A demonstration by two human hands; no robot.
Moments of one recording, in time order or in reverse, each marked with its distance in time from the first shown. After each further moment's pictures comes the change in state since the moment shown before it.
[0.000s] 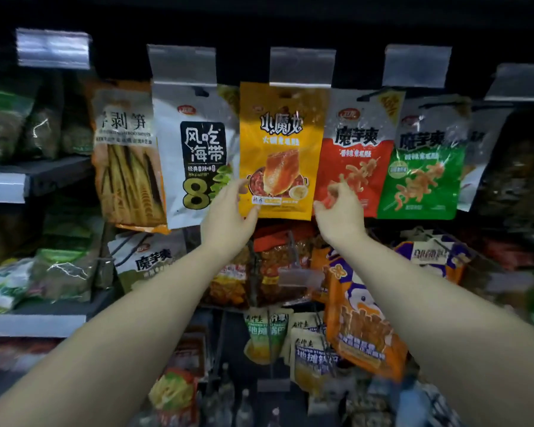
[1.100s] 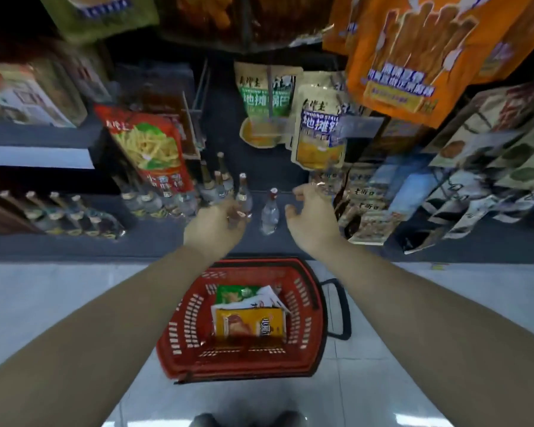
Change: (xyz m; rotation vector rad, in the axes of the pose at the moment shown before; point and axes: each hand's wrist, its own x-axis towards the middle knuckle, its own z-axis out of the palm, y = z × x) left_hand -0.434 -0.177 0.148 0.123 -0.701 -0.463; right_hand -0.363 0.301 0.128 -0.259 -0.567 0.183
